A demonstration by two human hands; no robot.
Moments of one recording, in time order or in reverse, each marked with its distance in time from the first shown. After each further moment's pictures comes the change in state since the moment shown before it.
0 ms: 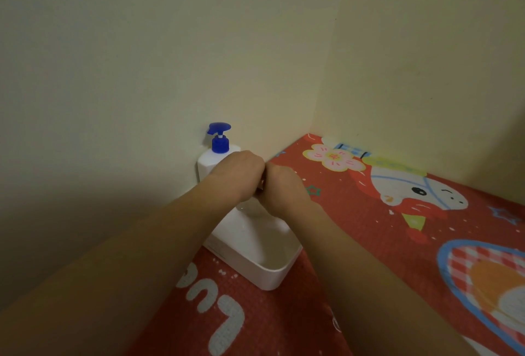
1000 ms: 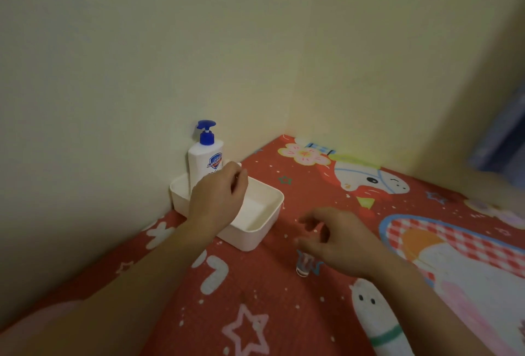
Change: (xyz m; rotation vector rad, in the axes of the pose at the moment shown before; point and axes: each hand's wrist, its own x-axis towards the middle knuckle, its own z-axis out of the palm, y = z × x) left_hand -0.103 0.031 0.035 -0.988 0.708 -0.146; right_hand -0.195 0.026 -0.130 0.013 -0.180 0.044
